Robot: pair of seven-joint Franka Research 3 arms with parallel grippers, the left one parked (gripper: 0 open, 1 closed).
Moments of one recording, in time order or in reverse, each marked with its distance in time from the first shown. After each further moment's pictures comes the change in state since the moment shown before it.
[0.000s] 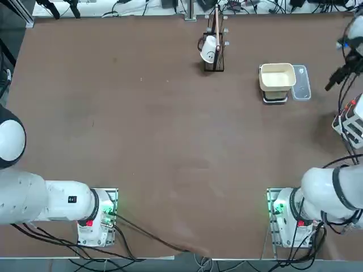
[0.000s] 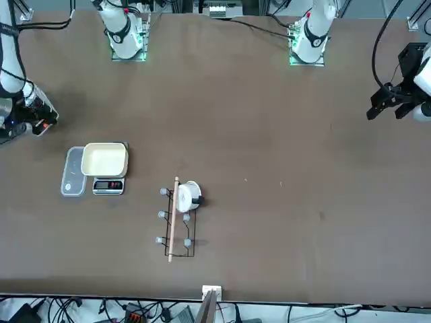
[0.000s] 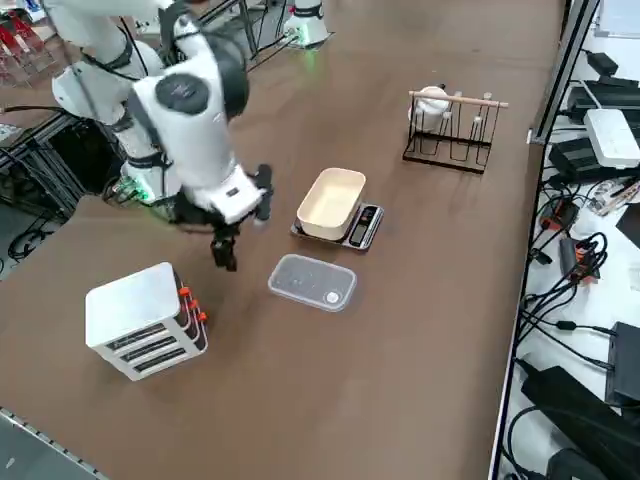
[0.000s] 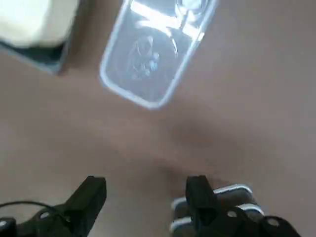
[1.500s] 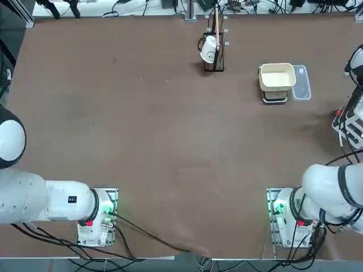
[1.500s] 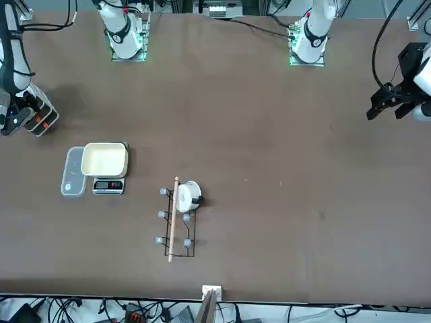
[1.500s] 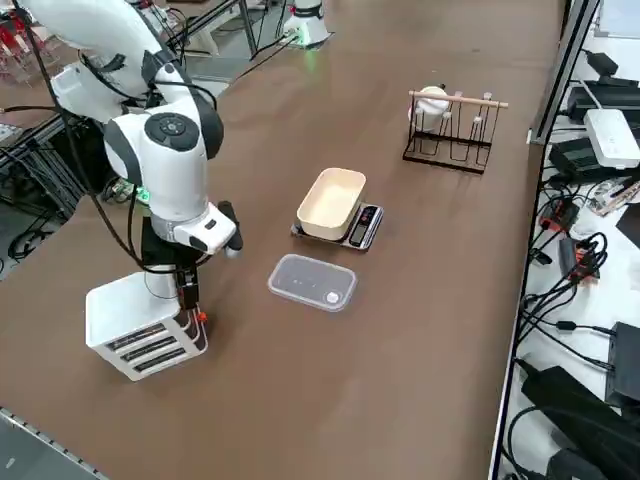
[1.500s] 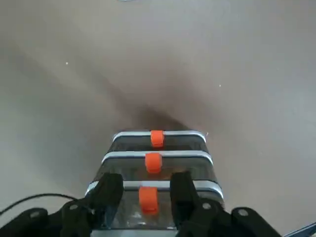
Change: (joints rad) arm -0.082 0.058 0.007 -0.027 -0.332 0.104 -0.100
